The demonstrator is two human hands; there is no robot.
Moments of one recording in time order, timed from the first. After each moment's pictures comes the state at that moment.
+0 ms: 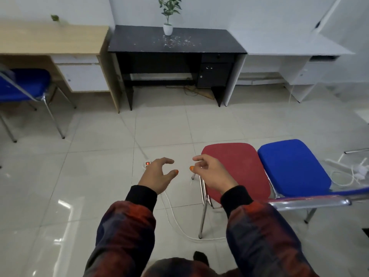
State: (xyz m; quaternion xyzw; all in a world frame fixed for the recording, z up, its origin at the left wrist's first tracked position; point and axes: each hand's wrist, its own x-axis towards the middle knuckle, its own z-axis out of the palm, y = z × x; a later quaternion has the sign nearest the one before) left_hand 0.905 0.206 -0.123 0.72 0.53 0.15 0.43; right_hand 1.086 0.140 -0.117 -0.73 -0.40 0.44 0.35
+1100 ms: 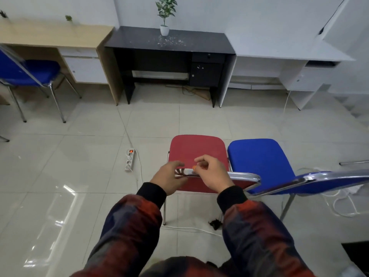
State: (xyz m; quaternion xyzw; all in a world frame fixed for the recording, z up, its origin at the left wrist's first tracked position) left_hand 1.154 -0.009 -0.142 0.76 0.51 0.09 0.38; right_hand 1.318 -0.055 -0.124 -0.73 -0.47 0.37 0.33
